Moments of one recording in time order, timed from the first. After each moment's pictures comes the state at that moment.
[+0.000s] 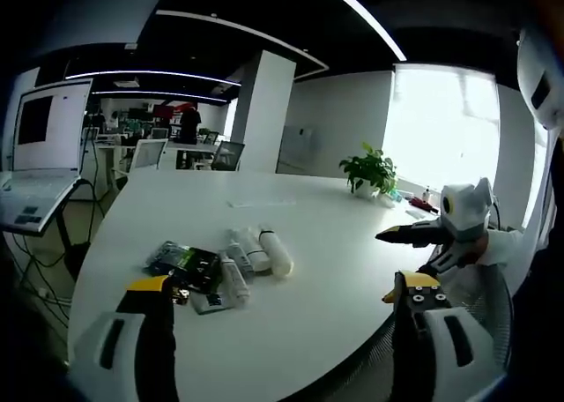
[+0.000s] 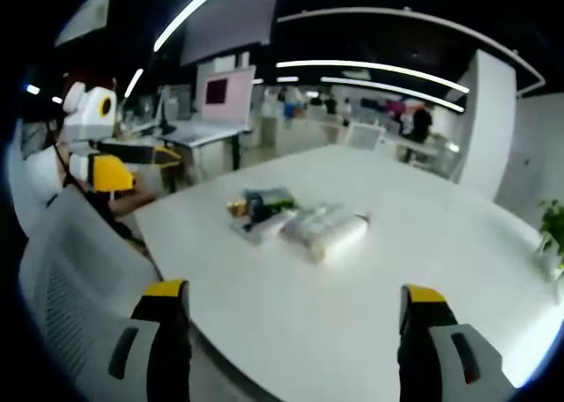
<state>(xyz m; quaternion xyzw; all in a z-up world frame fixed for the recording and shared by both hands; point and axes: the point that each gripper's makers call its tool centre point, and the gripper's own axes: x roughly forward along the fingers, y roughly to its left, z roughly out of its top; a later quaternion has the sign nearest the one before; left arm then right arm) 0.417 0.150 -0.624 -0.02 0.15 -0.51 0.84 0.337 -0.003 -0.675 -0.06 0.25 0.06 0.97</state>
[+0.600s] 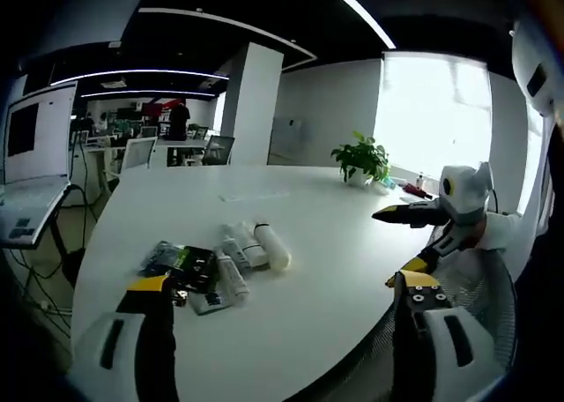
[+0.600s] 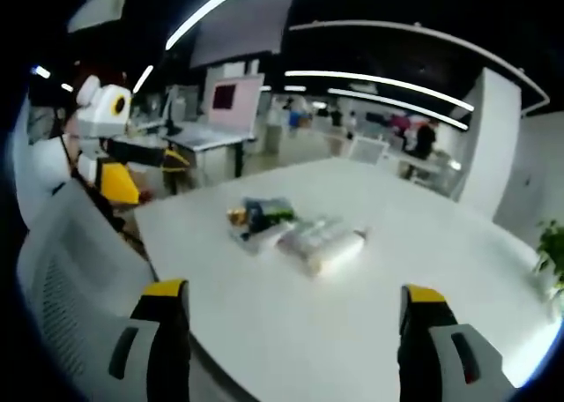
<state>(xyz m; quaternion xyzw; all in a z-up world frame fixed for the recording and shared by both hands) 0.421 0.145 -0.631 0.00 0.16 -0.53 0.83 0.344 -0.005 -0.662 -0.08 0.22 0.06 0.97</state>
